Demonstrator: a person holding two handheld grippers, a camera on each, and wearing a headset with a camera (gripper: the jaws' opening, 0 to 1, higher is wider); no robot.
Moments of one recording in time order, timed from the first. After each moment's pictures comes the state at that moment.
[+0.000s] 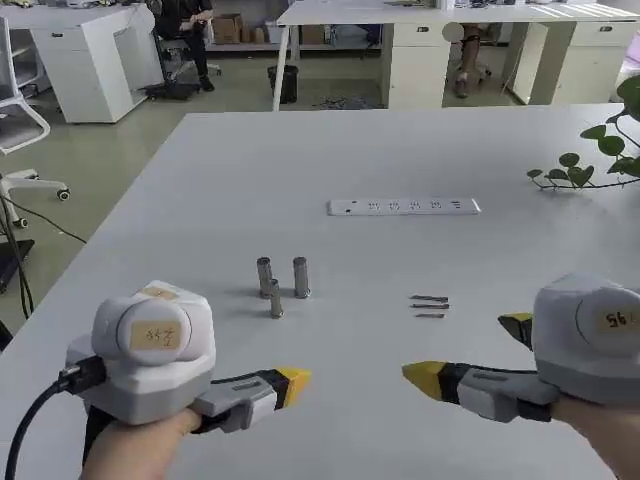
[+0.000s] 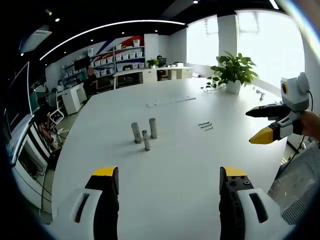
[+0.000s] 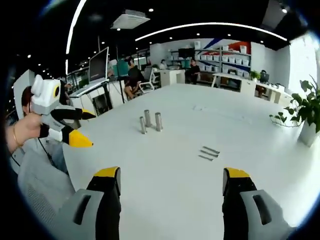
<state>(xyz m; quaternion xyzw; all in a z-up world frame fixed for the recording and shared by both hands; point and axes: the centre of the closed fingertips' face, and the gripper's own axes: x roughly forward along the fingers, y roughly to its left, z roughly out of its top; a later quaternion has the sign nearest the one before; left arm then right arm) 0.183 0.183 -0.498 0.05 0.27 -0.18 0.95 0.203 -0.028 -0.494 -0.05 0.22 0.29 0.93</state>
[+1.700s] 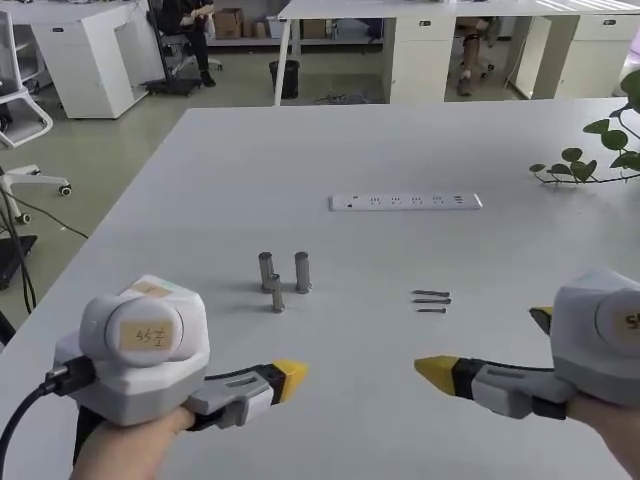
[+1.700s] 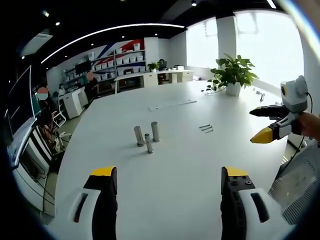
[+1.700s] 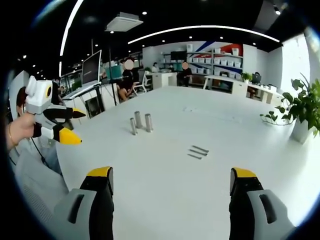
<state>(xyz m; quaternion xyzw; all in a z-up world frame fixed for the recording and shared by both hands) 0.182 0.182 -0.493 0.06 0.25 -0.18 0.95 0.205 -0.044 -0.508 -0.07 0.25 0.26 0.93</state>
